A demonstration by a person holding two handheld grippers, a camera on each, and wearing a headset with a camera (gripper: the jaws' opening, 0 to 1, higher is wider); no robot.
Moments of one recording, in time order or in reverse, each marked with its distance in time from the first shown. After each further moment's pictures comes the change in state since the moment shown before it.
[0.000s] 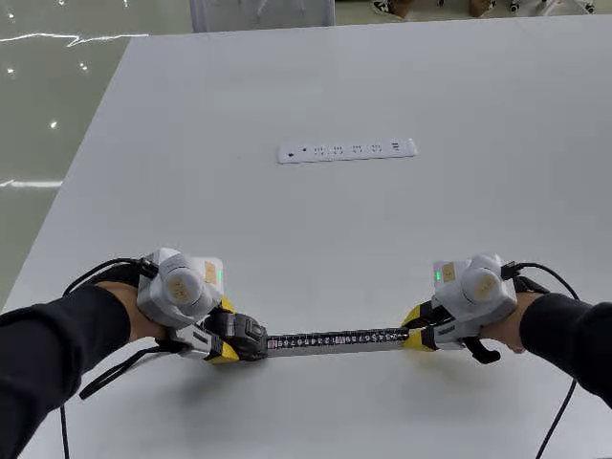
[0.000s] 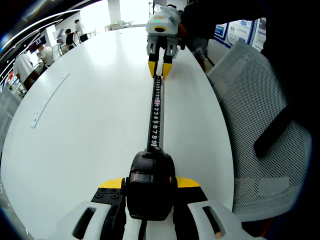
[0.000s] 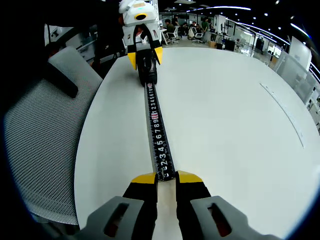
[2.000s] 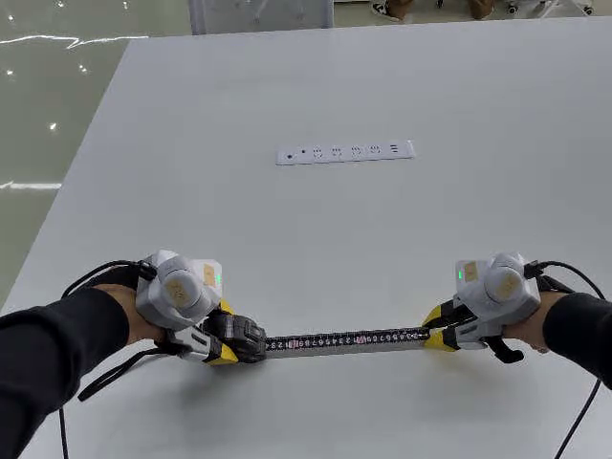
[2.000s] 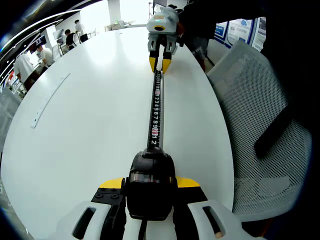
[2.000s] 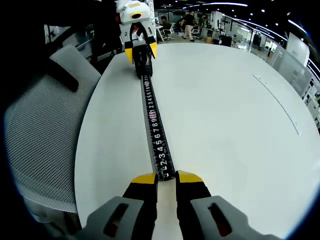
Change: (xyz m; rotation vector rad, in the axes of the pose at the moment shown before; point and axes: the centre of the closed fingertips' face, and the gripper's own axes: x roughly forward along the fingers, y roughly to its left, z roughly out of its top) left arm 0.000 0.000 0.000 0.001 -0.001 0.002; right arm -0.015 -0.008 -0.023 0.026 0.033 -0.015
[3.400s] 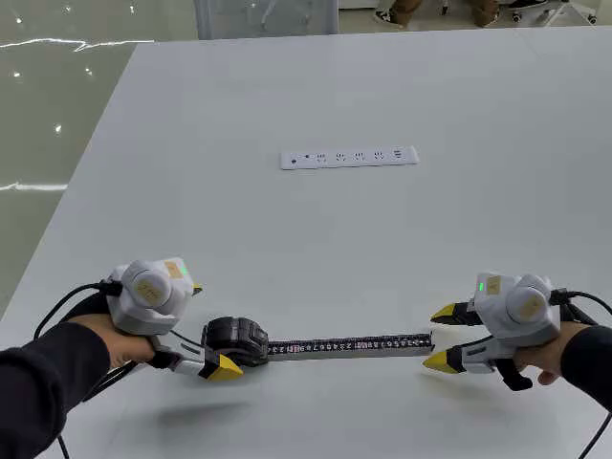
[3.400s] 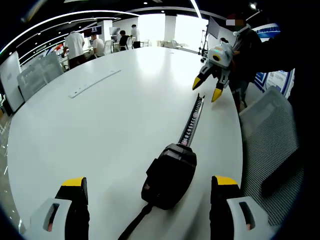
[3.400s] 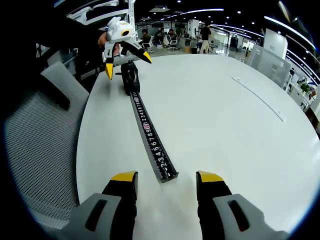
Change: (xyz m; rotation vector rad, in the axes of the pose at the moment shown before) left arm -0.025 0.026 -0.024 -0.424 -0.224 0.235; right arm -0.023 0.005 0.006 0.170 -0.158 -0.160
